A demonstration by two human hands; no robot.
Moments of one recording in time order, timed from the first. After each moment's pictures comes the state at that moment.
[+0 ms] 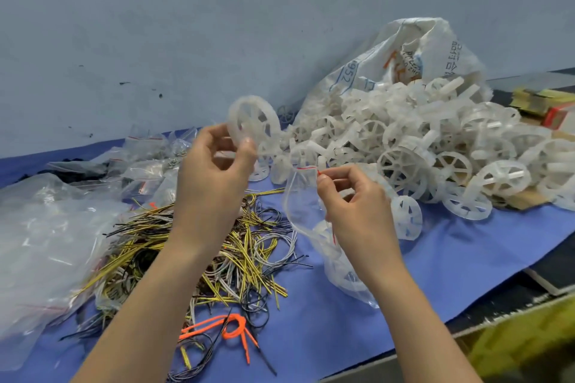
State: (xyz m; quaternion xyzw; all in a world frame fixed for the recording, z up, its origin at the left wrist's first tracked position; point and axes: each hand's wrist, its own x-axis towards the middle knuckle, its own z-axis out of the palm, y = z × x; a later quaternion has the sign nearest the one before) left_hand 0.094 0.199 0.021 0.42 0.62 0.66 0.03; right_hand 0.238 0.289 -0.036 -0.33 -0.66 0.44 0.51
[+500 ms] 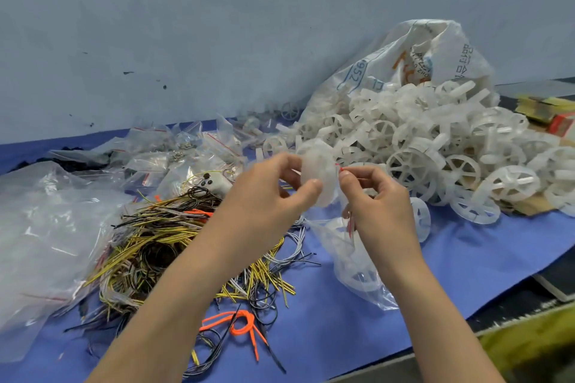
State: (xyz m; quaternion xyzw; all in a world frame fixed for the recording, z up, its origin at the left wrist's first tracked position) left_hand 0.107 0.196 0.013 0.57 0.68 0.45 0.10; right_hand 0.238 0.292 -0.036 -0.33 -0.61 0.49 0.52
